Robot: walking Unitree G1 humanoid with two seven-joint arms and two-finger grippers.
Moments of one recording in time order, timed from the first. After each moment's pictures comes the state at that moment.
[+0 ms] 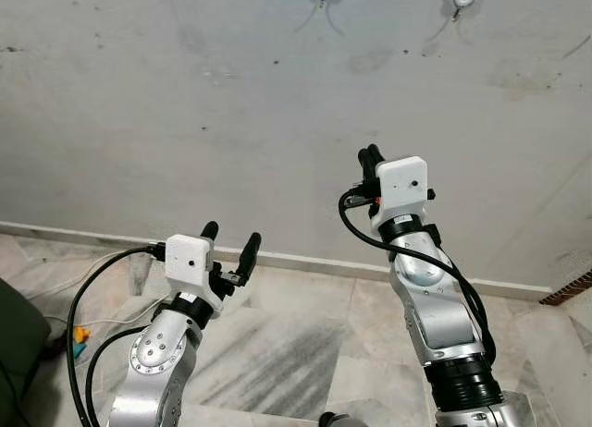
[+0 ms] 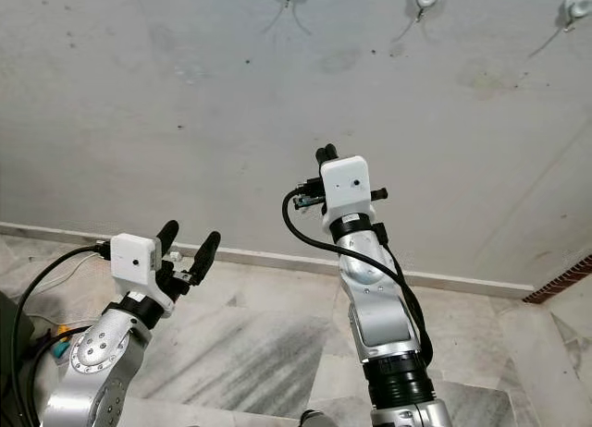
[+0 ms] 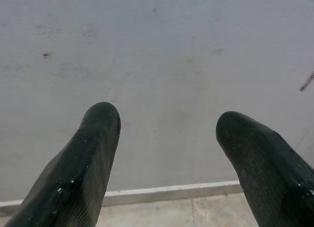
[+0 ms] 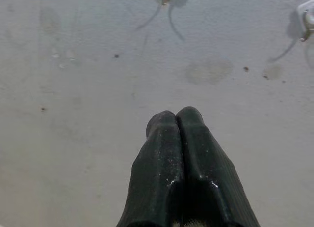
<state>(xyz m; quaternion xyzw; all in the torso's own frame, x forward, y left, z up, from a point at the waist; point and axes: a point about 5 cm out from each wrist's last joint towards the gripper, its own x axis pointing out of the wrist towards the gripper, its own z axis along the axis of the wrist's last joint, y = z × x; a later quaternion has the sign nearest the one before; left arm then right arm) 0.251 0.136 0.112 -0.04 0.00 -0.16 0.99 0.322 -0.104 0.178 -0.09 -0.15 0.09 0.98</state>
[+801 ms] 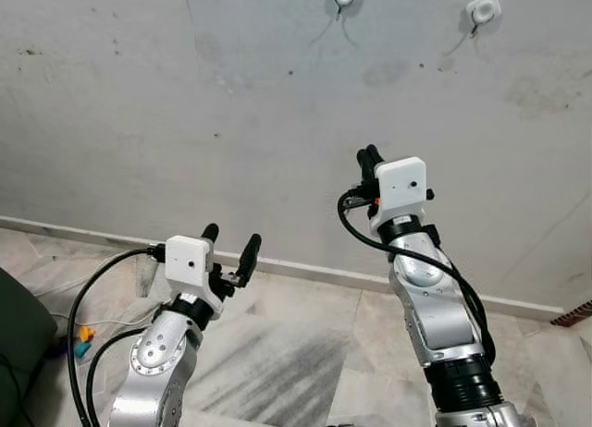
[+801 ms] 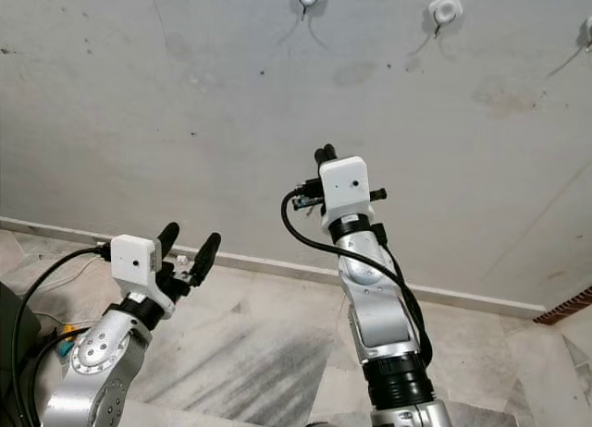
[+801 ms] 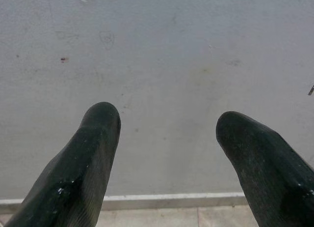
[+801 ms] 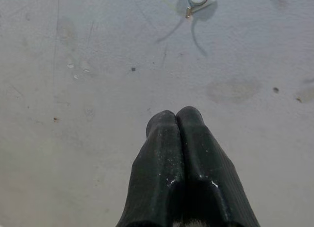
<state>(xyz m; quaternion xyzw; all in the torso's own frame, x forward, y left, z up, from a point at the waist) 0.251 0.134 0.112 -0.05 0.00 -0.16 0.99 0.321 -0.104 0.178 -0.09 -0.15 0.09 0.98</state>
